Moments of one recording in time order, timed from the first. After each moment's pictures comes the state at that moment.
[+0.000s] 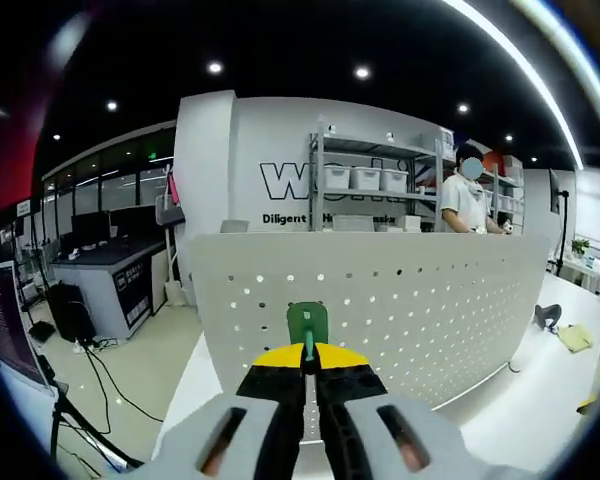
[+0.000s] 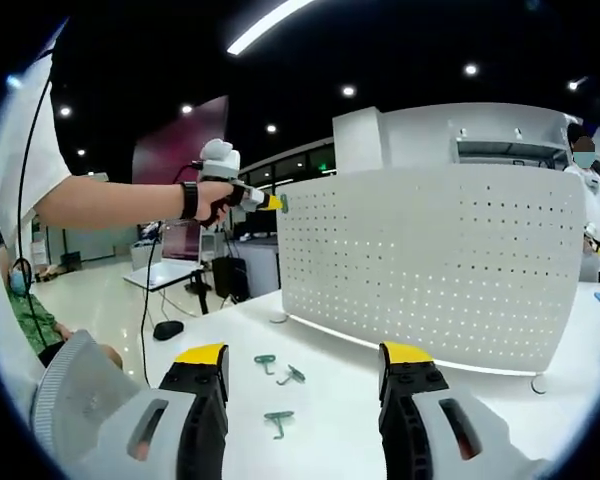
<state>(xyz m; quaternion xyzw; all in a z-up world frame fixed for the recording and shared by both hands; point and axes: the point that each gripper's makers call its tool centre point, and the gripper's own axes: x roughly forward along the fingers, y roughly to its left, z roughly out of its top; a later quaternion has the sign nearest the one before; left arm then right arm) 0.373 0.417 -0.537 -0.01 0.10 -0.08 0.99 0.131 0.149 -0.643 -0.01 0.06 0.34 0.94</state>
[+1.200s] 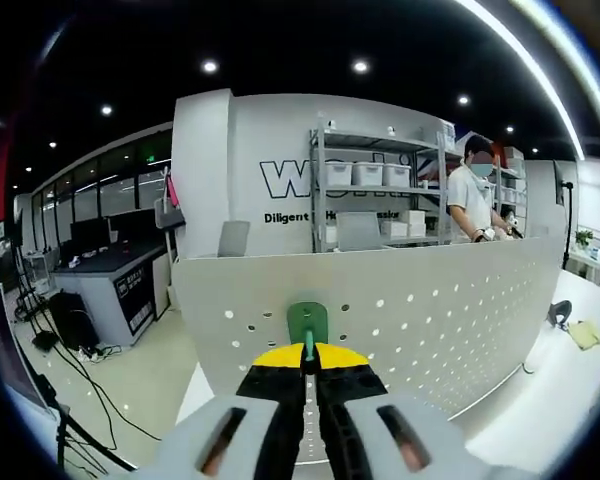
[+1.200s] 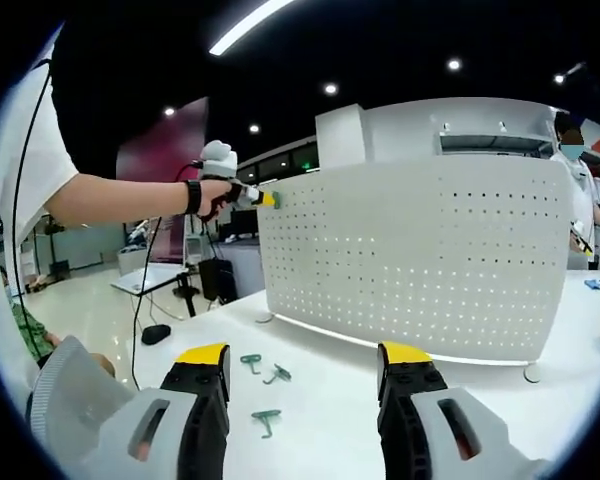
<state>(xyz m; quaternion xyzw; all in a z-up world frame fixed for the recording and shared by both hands) 0.420 0.425 -0.531 0.01 0.11 -0.07 0.99 0.142 0.133 -0.647 0.01 0.07 0.31 0.95</state>
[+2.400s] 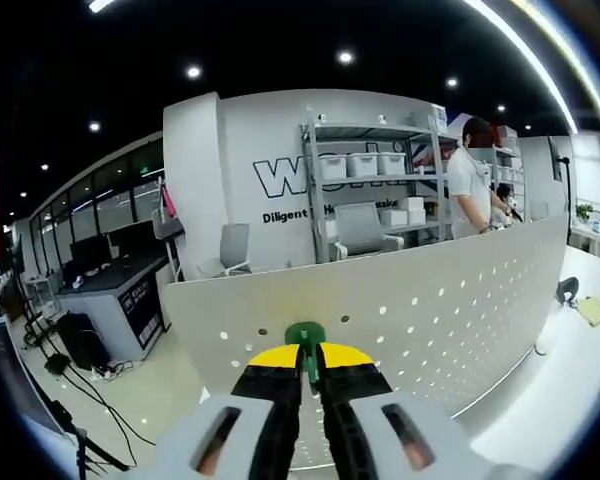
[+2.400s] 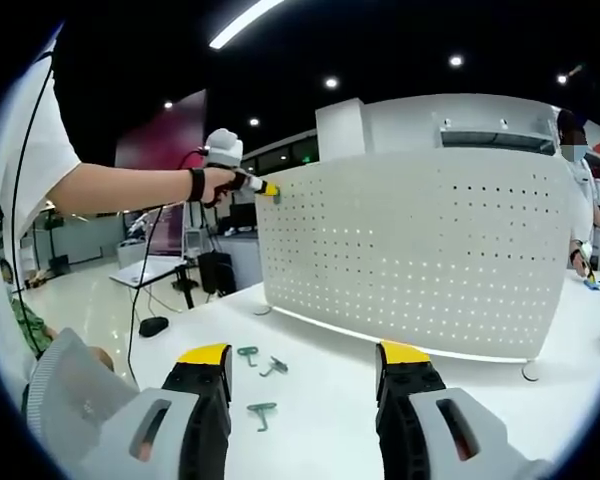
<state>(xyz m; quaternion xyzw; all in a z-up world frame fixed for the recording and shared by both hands) 0.431 0.421 -0.526 0.06 0.11 -0.07 0.99 0.144 0.131 -0.657 0.00 0.09 0.31 0.95</state>
